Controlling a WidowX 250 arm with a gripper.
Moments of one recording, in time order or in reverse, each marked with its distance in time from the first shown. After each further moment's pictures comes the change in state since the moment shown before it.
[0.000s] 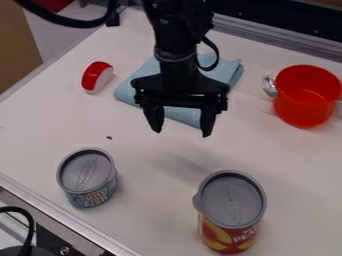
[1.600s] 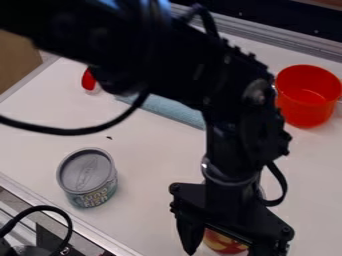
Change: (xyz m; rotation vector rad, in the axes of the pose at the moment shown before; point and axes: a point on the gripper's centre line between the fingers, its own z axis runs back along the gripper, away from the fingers) arm -0.143 -0.066 -0.005 -0.064 0.229 -0.328
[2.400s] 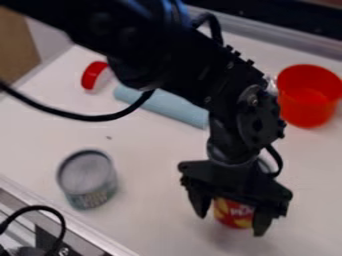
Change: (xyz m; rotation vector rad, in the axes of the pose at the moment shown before) arm 0.055 0.017 -0.006 0.017 -0.207 0.112
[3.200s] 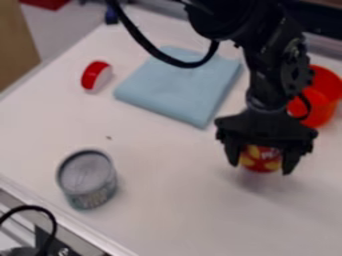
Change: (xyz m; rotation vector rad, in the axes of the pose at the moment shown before) arm 0.077 -0.008 -0.012 0.015 -0.073 0.132
